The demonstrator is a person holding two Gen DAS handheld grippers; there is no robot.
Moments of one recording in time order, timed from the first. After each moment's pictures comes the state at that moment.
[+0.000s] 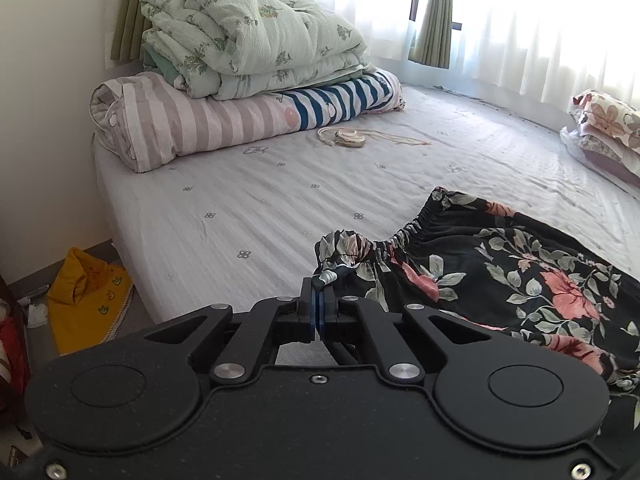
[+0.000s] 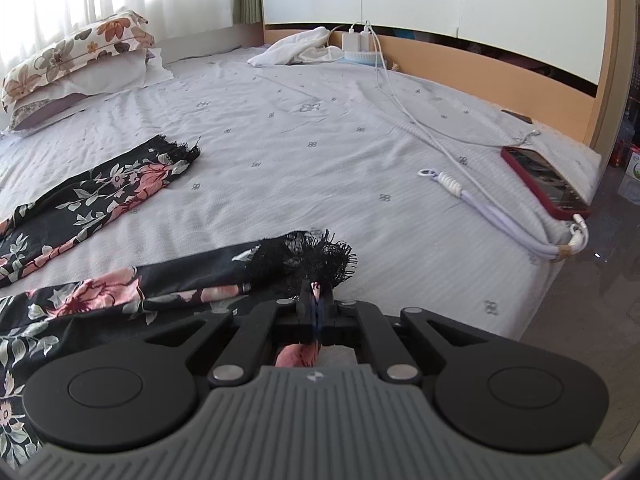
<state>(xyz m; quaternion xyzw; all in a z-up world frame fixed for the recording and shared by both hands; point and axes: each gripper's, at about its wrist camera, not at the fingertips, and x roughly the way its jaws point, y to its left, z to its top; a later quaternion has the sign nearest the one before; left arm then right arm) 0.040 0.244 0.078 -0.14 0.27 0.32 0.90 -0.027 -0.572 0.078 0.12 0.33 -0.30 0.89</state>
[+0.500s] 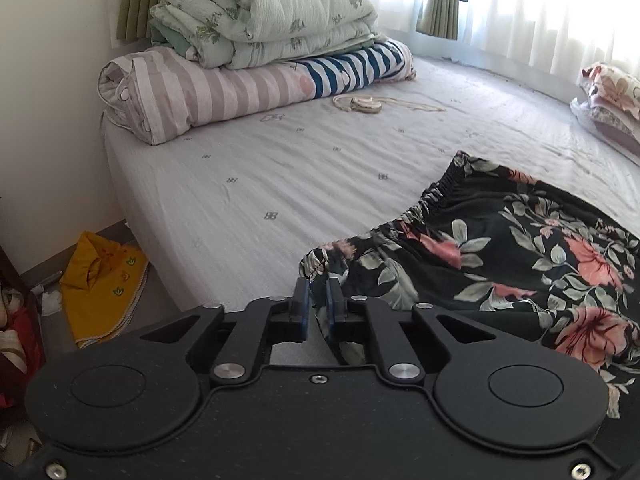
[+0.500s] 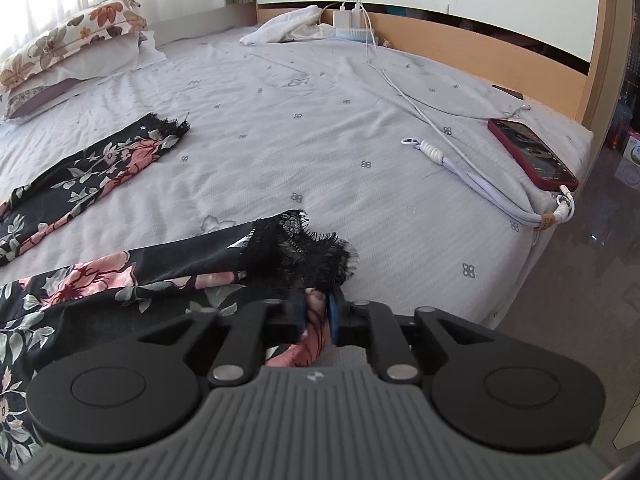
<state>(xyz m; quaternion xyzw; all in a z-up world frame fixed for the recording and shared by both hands) 0.028 0.255 0.058 -0.13 0.32 0.33 0.88 -0.044 -0.575 0.071 0.13 0.37 -0.29 0.87</state>
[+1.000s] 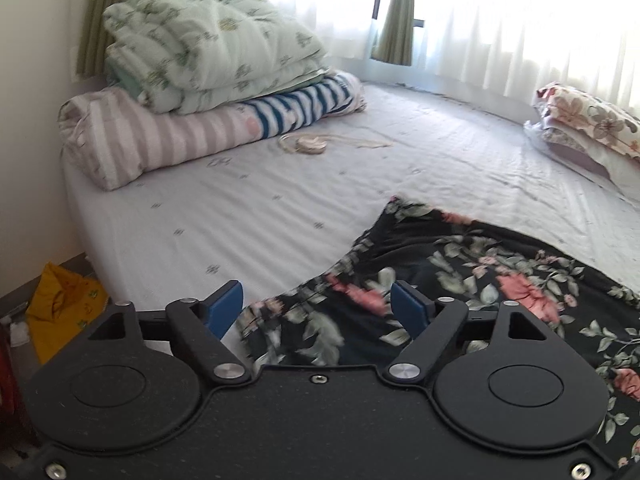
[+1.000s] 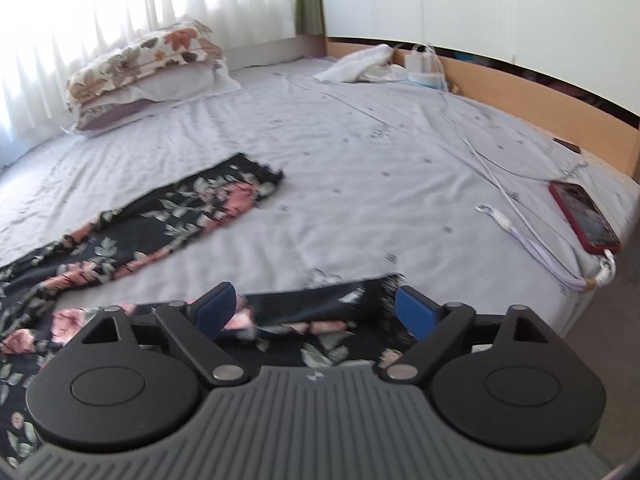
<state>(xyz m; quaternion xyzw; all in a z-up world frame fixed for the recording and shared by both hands) 0.047 0.229 0.109 -0.13 0.27 0.26 0.92 -0.025 -0.531 0.140 0.12 0.33 -0.19 0.92</state>
